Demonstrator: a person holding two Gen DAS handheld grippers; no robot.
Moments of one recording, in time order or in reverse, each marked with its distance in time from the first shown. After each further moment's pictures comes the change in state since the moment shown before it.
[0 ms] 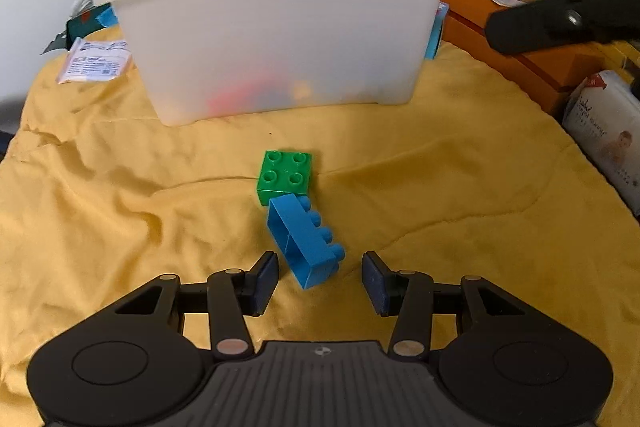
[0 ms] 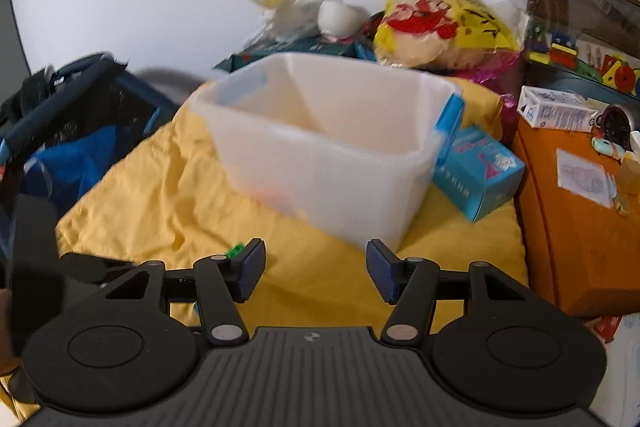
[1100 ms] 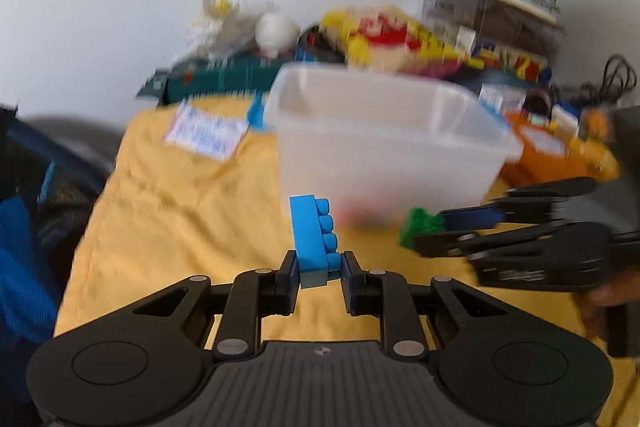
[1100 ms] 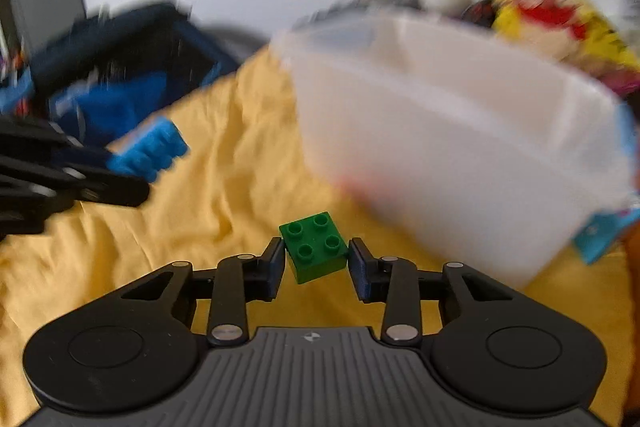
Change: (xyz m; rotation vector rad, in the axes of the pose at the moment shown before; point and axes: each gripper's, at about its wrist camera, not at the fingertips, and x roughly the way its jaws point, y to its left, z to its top) left arm -0.107 0.077 0.040 -0.171 -0.230 0.065; right arm 0.070 0.045 0.006 -0.145 0.015 0.162
